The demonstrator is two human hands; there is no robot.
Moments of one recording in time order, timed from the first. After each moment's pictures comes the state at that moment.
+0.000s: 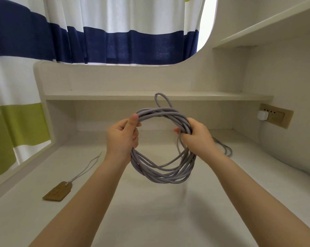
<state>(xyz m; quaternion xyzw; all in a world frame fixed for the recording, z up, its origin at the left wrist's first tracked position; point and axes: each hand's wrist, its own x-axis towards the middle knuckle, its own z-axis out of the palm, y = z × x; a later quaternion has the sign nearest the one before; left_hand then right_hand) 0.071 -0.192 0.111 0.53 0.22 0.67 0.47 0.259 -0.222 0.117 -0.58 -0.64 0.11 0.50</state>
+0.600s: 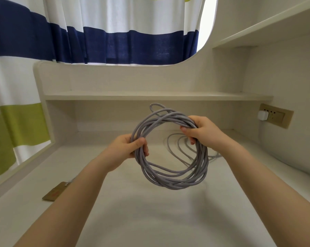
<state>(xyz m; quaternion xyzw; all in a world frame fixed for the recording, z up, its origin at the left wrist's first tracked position) 0.045 -0.168 0.090 0.72 0.29 0.39 0.49 0.283 -0.227 0.140 -0.52 -0.71 0.20 0.43</state>
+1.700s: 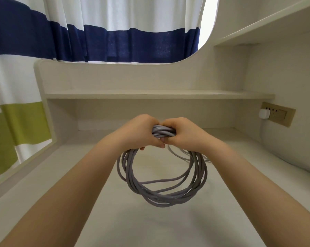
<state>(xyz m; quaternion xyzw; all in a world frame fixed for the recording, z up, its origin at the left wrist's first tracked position) 0.078 -0.193 0.155 0.89 0.38 0.22 0.10 0.234 -0.230 0.147 -0.50 -0.81 0.07 0.29</state>
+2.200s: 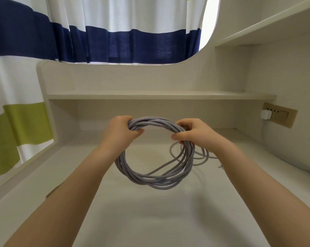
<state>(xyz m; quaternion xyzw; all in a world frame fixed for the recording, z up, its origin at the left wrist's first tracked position) 0.047 -0.180 0.132 0.77 0.47 0.42 0.06 0.268 -0.218 0.138 -0.54 -0.71 0.25 0.37</state>
